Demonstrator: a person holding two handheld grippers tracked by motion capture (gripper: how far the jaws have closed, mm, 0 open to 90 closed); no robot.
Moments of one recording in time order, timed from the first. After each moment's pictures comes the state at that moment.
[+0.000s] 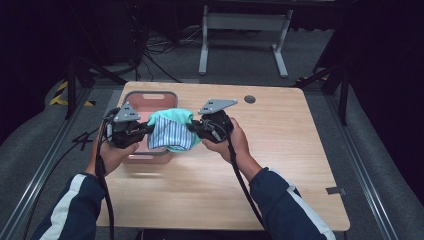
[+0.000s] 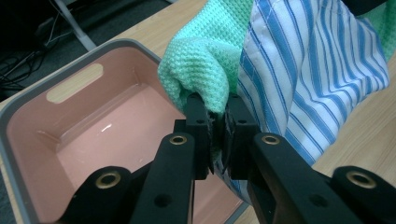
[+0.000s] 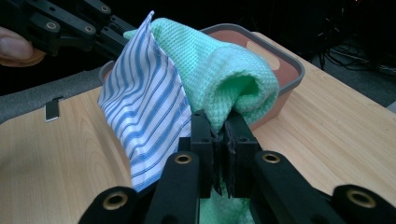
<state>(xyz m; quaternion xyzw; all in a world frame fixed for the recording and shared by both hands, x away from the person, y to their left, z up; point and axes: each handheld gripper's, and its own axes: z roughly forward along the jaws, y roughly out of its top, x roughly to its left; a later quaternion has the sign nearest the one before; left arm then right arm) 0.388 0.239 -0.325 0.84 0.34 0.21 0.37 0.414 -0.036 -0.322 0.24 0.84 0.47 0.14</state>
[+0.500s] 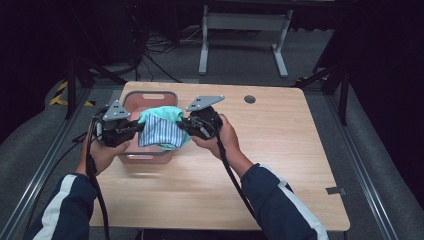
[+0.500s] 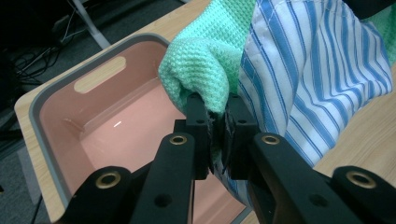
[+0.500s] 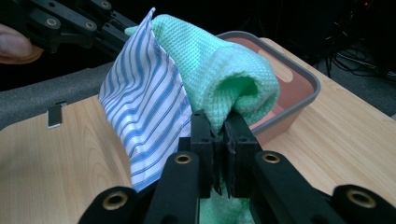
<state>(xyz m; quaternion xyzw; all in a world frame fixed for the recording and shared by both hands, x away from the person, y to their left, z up) 0.388 0.260 -0.322 0.83 0.36 0.23 0.36 0.421 -0.011 -0.318 0.23 0.84 0.47 0.13</state>
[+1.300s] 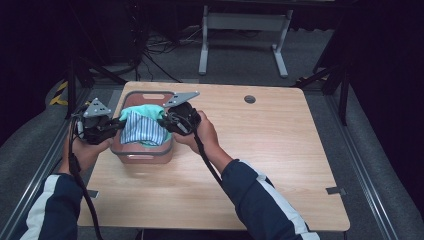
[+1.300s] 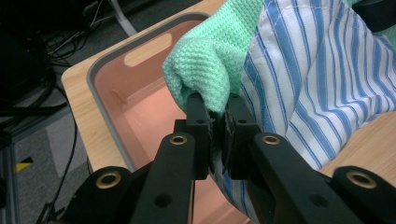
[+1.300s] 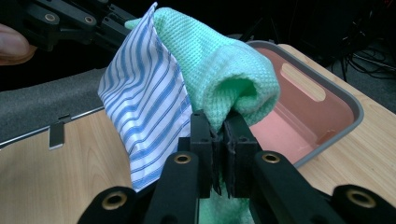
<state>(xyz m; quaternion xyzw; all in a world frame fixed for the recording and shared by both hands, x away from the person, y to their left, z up) 0.392 0.302 -0.323 0.81 0.40 0.25 0.35 0.435 0.041 -0.323 0.22 0.85 0.47 0.12</state>
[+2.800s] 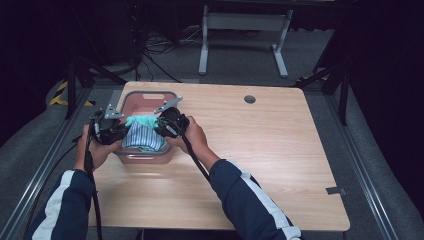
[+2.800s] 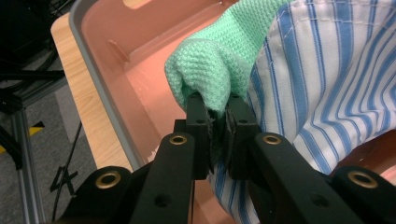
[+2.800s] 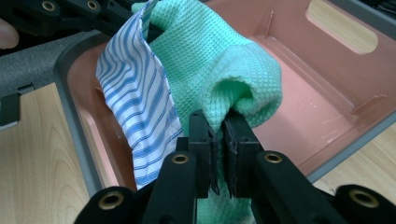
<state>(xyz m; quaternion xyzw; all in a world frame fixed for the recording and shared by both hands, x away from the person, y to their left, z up) 0.427 0.295 -0.379 0.83 0.42 0.24 0.27 0.468 0.075 -0.380 0.25 0.88 0.40 0.08</state>
